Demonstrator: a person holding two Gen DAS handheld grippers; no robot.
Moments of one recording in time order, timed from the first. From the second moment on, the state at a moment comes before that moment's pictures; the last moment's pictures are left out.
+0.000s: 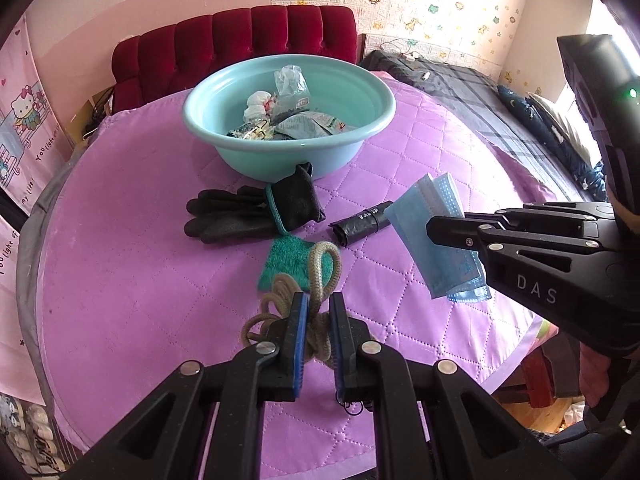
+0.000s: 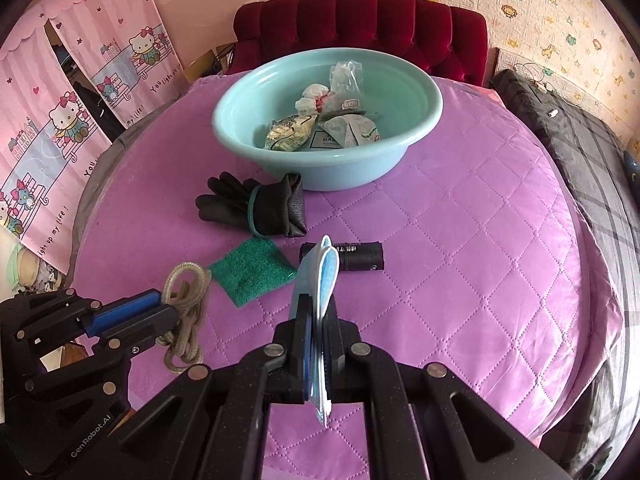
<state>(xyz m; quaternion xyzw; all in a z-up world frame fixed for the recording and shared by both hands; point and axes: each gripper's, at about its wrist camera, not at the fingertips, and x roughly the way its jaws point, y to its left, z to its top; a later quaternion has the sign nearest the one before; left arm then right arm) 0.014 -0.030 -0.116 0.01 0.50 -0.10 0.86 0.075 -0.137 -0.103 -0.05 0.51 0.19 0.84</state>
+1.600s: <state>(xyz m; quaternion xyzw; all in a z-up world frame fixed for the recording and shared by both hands) 0.142 -0.019 -0.022 0.01 0.43 -0.12 0.90 0.205 -0.106 -0.018 -0.05 0.47 0.20 0.86</state>
